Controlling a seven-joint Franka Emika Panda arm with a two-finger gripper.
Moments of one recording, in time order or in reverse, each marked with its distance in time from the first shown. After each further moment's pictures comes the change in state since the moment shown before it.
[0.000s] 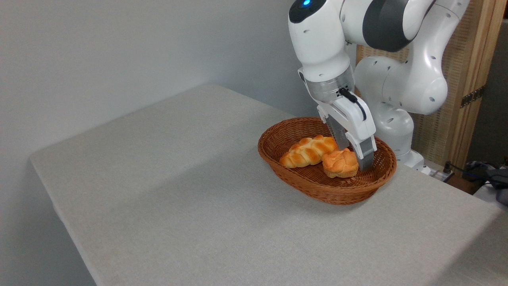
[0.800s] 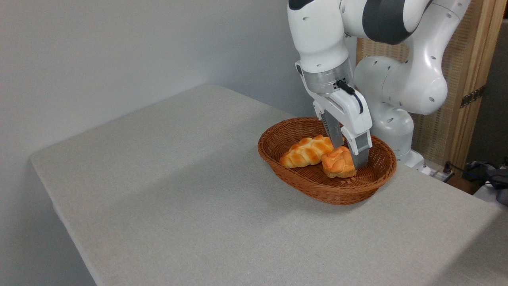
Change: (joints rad) arm -0.009 -0.007 -0.001 0.034 -0.015 0.016 0.000
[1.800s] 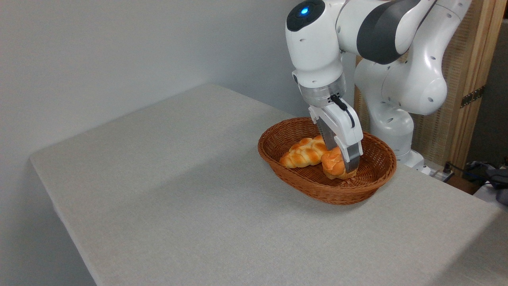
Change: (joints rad) arm -0.023 0.009 0.001 -0.076 -0.064 0.046 0.000
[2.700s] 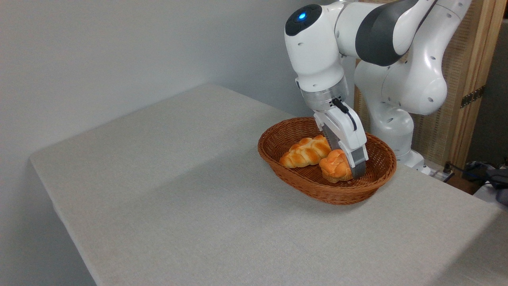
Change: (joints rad) arm 0.000 0.002 0.002 -0.021 0.082 0.035 0.000
